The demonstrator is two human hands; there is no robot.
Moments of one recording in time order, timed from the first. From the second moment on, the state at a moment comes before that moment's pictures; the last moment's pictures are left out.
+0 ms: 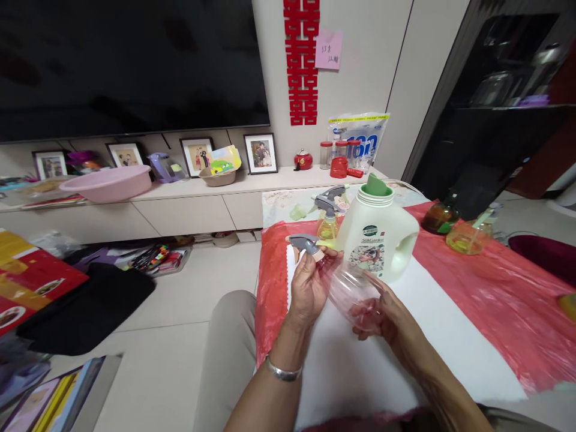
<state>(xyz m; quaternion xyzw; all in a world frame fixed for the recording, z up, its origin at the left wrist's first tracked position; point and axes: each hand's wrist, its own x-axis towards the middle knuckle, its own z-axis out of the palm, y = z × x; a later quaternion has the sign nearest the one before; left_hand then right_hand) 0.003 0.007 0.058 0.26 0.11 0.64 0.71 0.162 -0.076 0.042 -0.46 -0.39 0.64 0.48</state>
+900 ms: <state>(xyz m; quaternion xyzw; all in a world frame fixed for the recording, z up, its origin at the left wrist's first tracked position) 0.008 -0.011 0.102 0.23 0.18 0.66 0.70 0.158 -0.089 0.037 -0.49 -0.52 0.40 0.58</state>
